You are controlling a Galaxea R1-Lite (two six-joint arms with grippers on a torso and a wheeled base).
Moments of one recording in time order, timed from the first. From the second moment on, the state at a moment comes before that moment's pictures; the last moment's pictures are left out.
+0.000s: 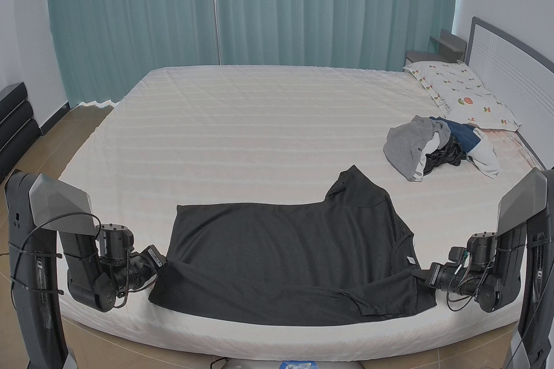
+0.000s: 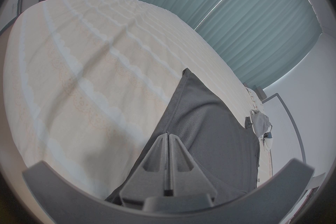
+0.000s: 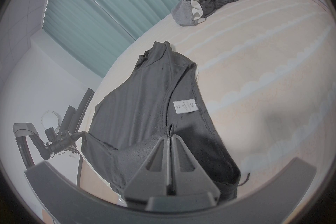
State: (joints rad) left arm -0.04 2.40 -0.43 -1.34 -0.11 -0.73; right arm -0.03 2.46 -0.24 -1.55 0.42 0.41
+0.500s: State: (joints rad) left arm -0.03 2.39 -0.42 -1.34 -0.11 -0.77; right arm -0.04 2.40 -0.27 -1.55 0.41 0.49
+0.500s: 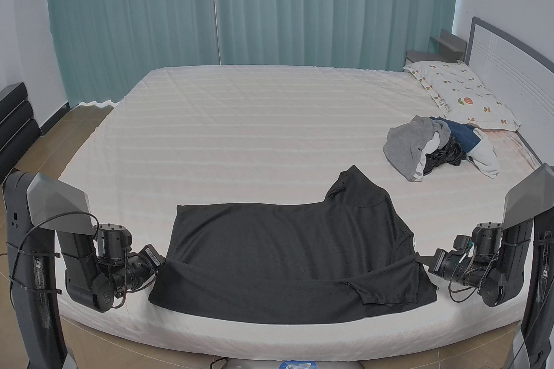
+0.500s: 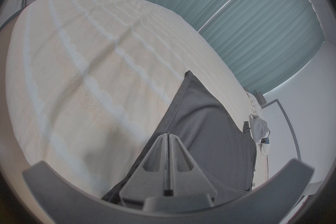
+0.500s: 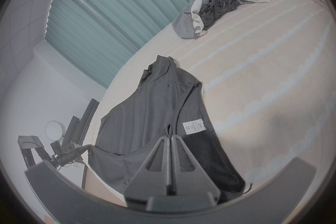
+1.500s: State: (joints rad) left arm 0.01 2.24 -0.30 -1.34 -0.14 -0.78; right arm -0.07 2.21 -0.14 -1.55 0.51 0.49
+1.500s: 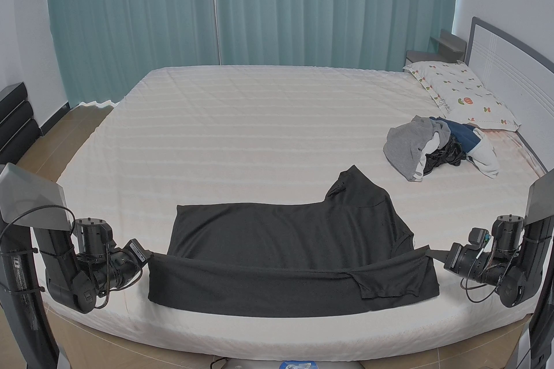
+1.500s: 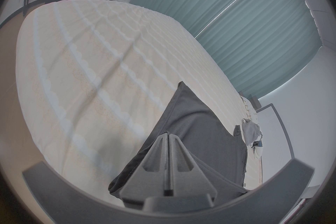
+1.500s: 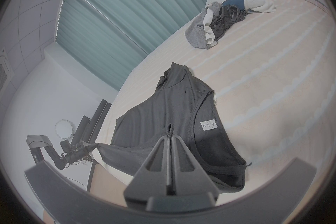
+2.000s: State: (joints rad) left arm 0.00 2.32 -0.36 -1.34 -0.13 -0.77; right arm -0.05 2.33 -0.27 -1.55 0.44 0.49
